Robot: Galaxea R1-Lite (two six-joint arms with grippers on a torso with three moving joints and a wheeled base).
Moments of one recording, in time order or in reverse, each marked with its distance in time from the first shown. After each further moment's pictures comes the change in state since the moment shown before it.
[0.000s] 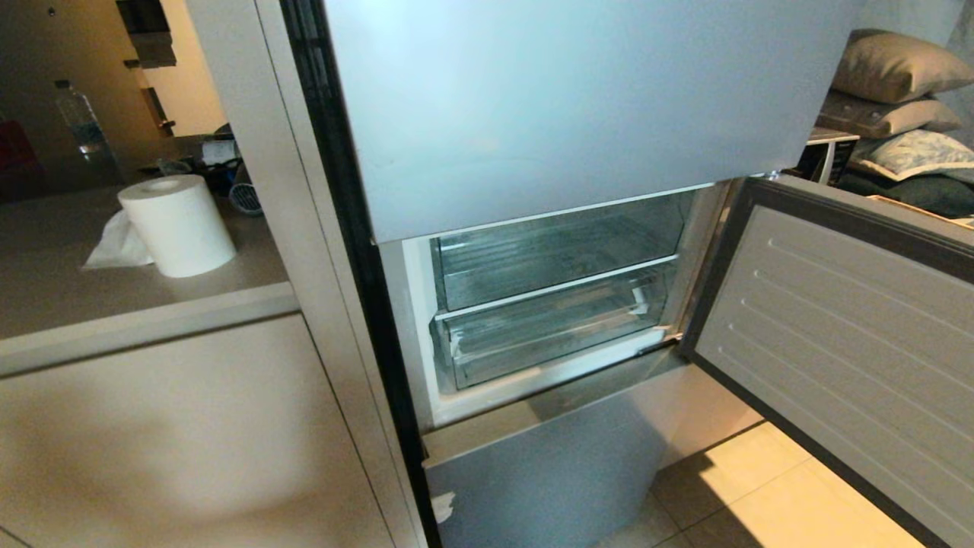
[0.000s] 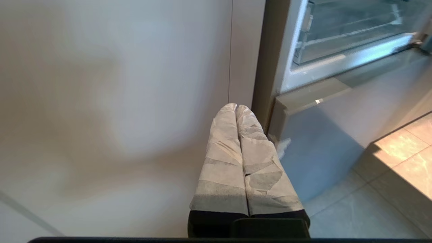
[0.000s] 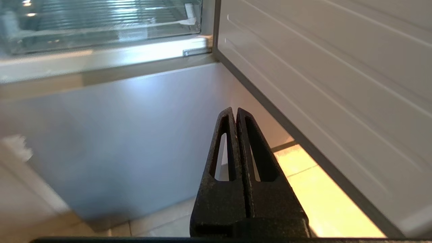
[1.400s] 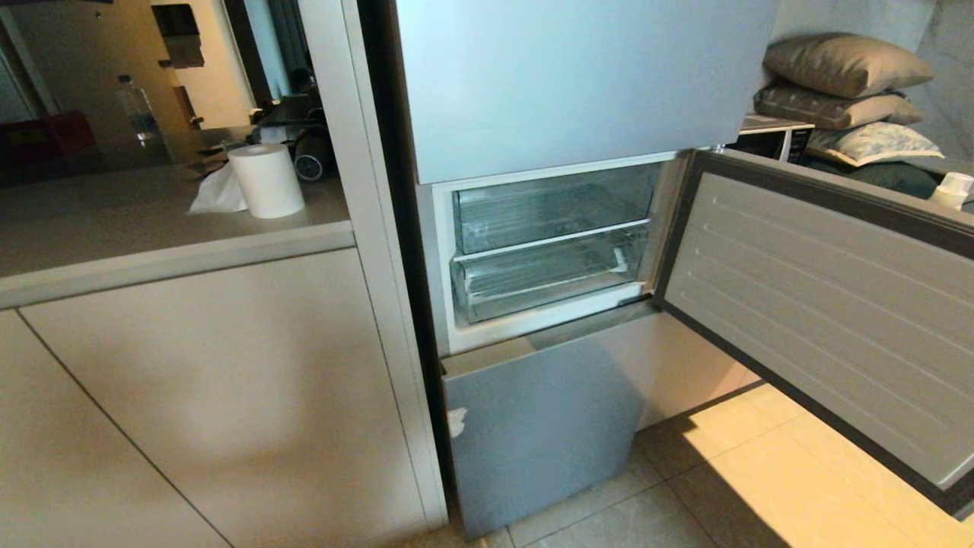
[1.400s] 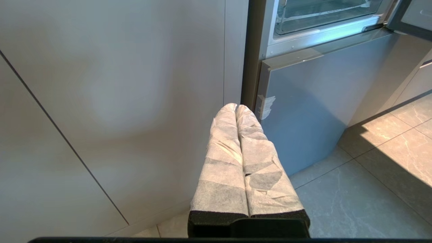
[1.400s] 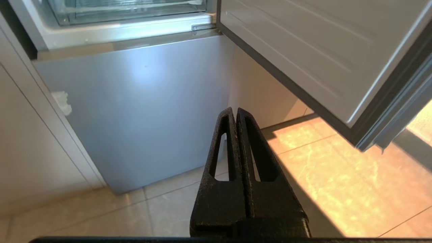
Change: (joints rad) left arm 0.000 0.000 0.000 0.000 0.000 0.002; right arm 0.000 0.000 -0.006 0.012 -0.002 0.031
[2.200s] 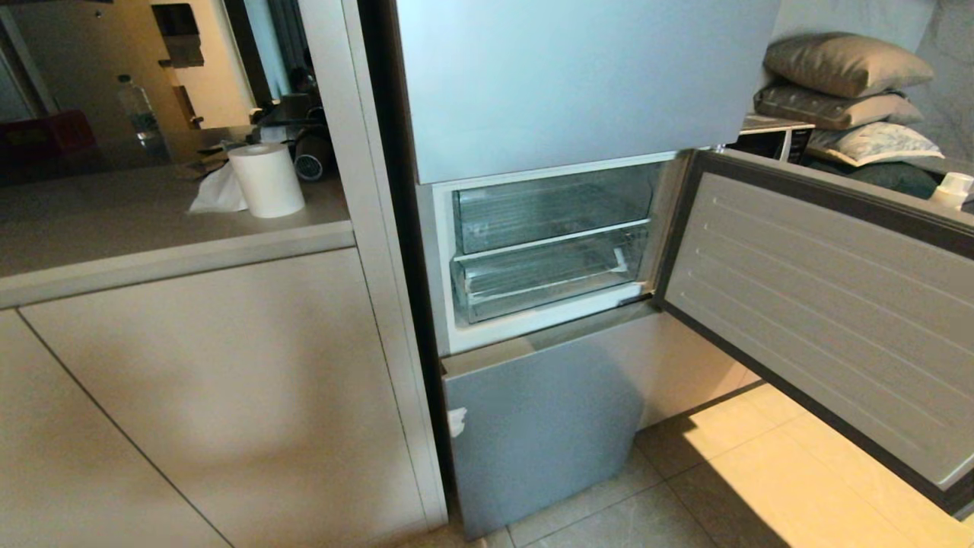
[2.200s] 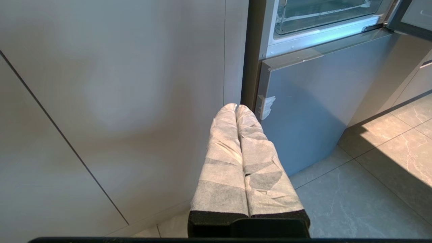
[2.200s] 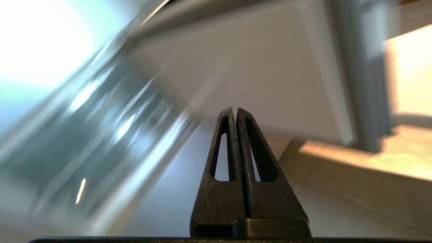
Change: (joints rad) left arm 0.000 0.000 0.000 0.000 0.000 0.000; right arm -0.496 0.654 -0.357 -0.353 0.040 0.614
